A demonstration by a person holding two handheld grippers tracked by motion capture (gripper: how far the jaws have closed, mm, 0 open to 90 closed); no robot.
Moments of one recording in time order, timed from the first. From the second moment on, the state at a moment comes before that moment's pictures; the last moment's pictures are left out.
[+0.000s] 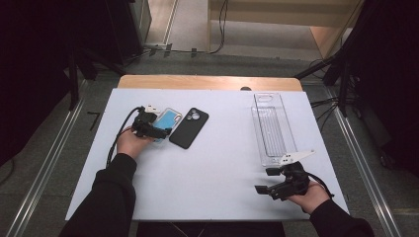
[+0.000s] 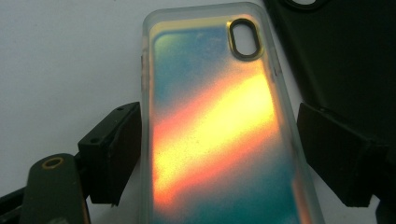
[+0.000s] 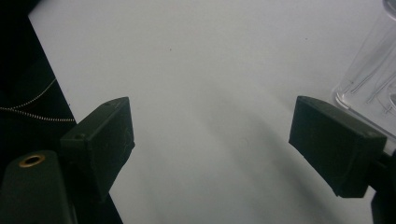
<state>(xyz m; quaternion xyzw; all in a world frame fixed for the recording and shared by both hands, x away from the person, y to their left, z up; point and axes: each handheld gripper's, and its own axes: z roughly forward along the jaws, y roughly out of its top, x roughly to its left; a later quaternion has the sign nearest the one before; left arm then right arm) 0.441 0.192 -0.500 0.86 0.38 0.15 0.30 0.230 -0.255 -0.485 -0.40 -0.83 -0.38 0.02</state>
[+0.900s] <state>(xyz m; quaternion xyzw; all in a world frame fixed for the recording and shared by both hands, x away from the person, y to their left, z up) 0.419 0.198 -0.441 0.83 0.41 0.08 0.36 0.231 -0.255 -0.484 -0.40 -0.83 -0.39 0.02</state>
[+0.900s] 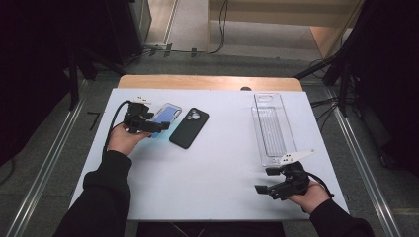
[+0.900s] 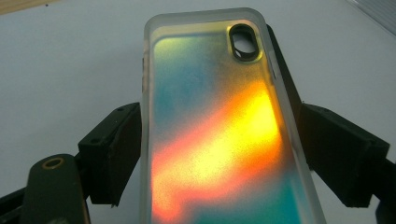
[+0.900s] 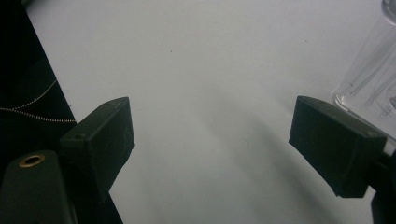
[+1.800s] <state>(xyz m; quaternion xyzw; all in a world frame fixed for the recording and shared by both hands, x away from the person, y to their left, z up) 0.366 0.165 -0.434 0.84 0.39 0.02 0.38 0.236 -0.249 -0.475 -0.40 -0.82 -0.41 0.01</state>
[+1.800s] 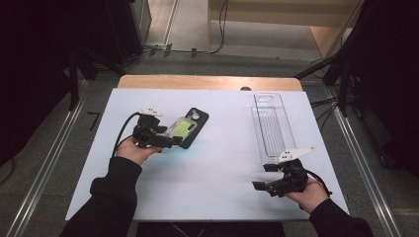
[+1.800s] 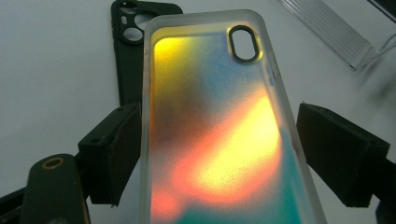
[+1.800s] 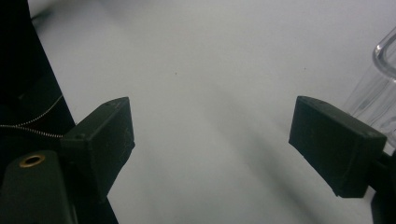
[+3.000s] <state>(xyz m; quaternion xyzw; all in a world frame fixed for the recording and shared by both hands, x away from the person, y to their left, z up) 0.302 0.128 -0.449 0.79 0.40 0.11 0.46 0.250 -0.209 -0.443 -0.43 -0.79 -0.44 0.00</state>
